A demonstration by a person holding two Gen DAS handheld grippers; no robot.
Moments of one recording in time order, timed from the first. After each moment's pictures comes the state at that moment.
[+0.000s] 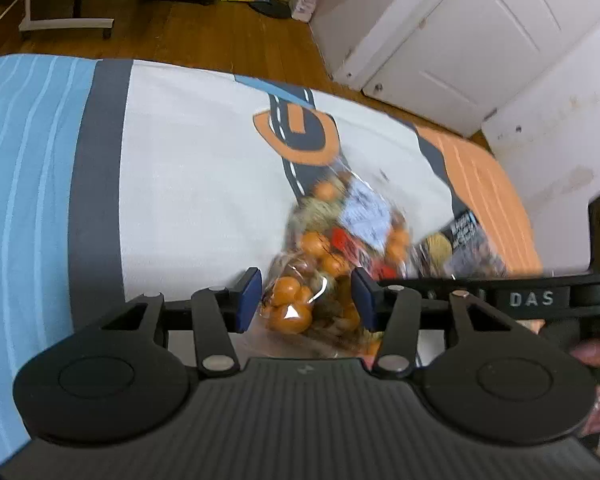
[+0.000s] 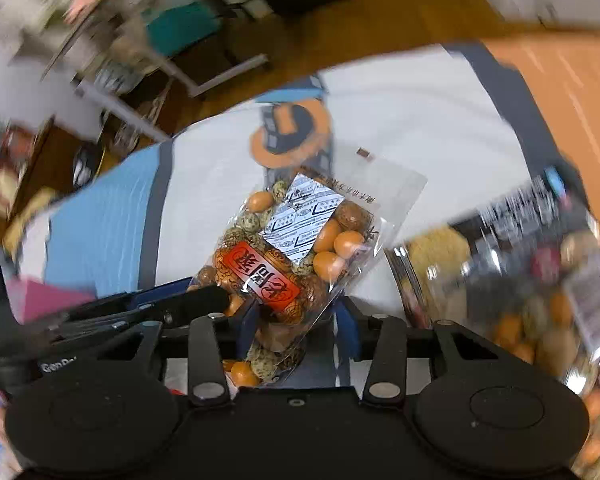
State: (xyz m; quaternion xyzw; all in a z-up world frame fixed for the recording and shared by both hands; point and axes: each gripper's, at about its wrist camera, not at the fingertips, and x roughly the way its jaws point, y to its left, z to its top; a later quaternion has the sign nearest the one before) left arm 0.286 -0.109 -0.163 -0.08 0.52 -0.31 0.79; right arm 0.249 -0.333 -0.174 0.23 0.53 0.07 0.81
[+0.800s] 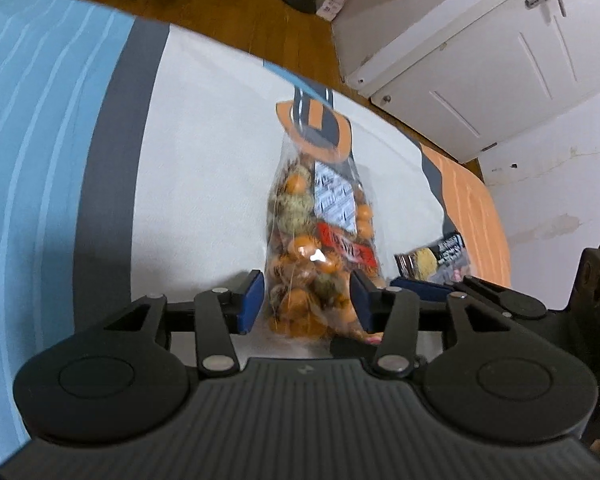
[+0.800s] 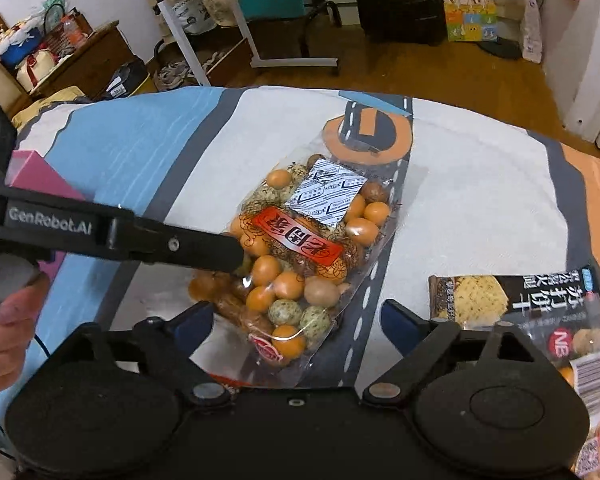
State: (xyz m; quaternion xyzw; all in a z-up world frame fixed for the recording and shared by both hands) left arm 0.290 -0.087 -0.170 -0.18 0.54 -0.28 0.77; right arm 0.234 -0.297 -0.171 0.06 0.51 0.15 0.85
